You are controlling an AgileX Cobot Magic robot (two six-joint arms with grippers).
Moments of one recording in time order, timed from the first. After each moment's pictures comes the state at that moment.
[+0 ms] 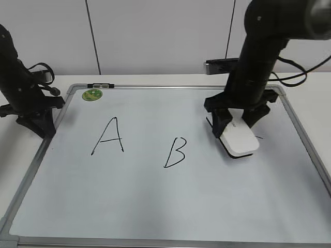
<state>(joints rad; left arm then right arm) -0.01 2.30 -1.75 -0.26 1.13 0.14 0.30 2.08 -1.66 0.14 1.20 -0.09</state>
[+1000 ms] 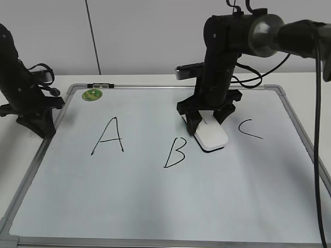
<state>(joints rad) -0.01 2.30 -1.75 -0.23 1.13 0.14 0.38 2.36 -2.01 0.08 1.22 -0.06</state>
